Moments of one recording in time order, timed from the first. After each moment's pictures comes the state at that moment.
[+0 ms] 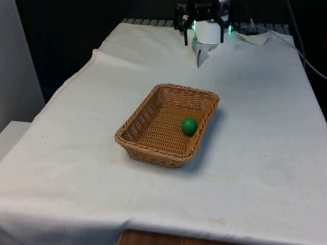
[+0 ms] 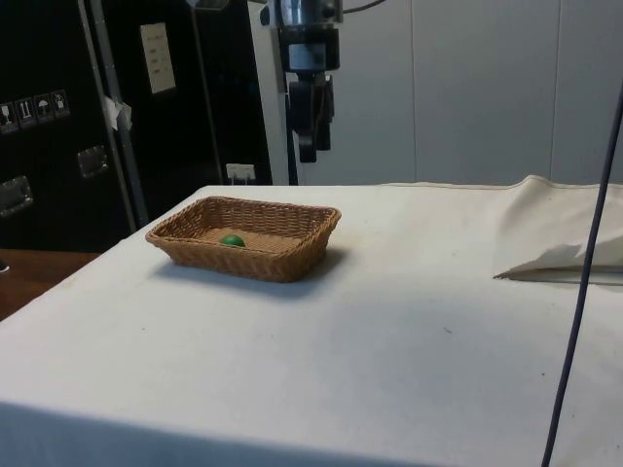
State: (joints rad) arm 0.45 -0.05 -0.50 -2.39 0.06 2.37 -0.19
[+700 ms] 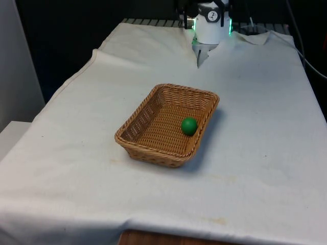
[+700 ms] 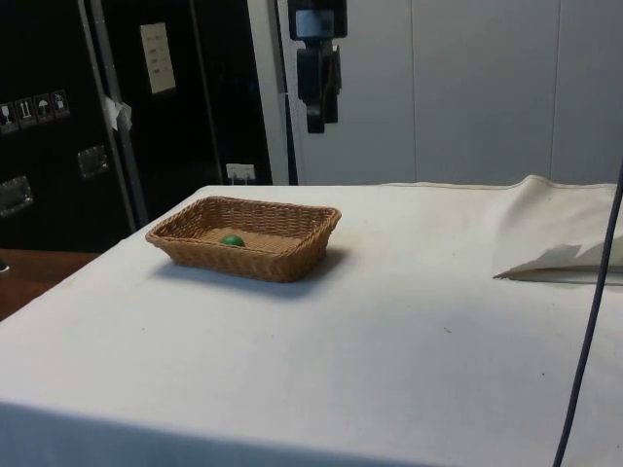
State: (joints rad) arm 0.45 -0.17 -0.50 -2.39 -0.03 2.27 -0.12
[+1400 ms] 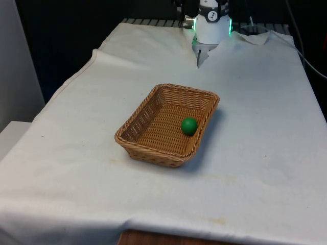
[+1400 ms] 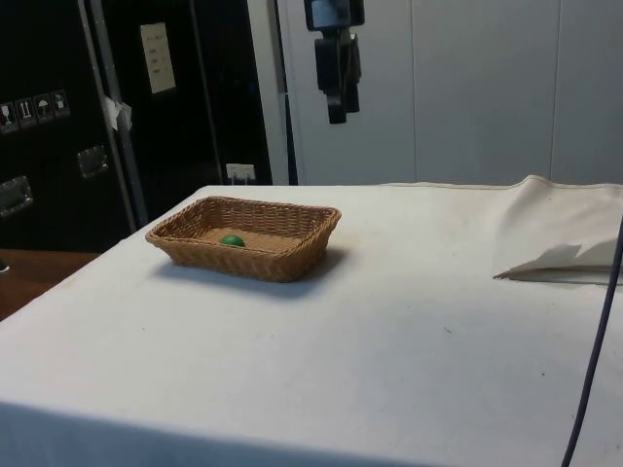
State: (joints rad) arm 0.44 -0.23 -0.50 -2.41 -0.10 2.17 -0.06
